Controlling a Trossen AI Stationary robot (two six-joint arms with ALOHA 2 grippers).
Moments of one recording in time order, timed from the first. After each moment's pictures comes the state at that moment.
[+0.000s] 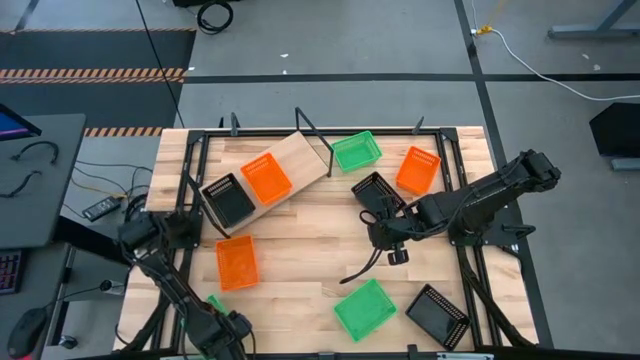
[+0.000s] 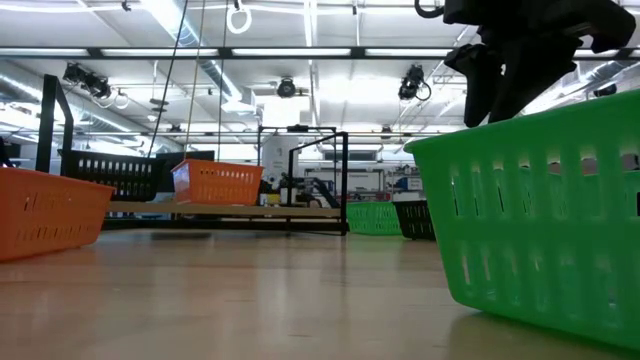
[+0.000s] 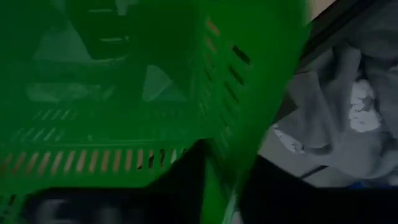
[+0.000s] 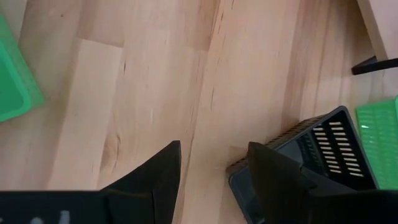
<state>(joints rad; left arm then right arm) -0.97 1.94 1.32 -0.69 0.32 -1.76 0.32 1.41 1.05 -0.85 0.29 0.08</state>
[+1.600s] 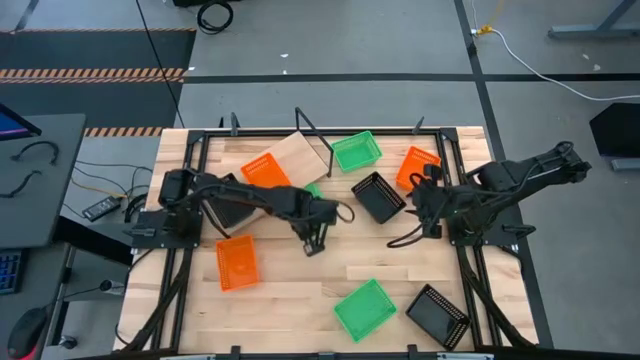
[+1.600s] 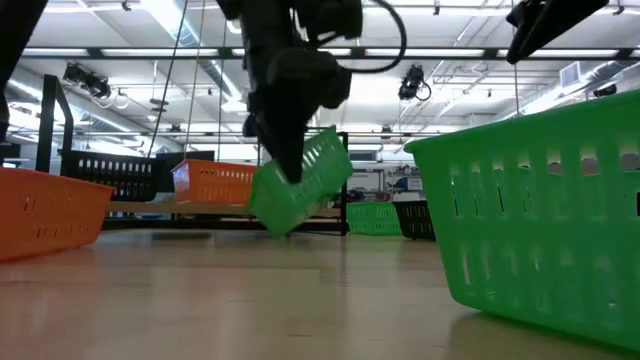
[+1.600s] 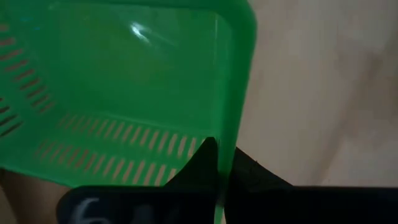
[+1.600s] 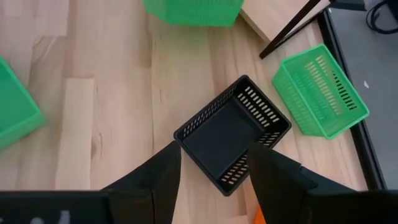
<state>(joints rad) -0.07 1.94 1.51 -0.87 -0.02 -0.46 0.33 0.95 1.05 -1.11 0.41 0.26</state>
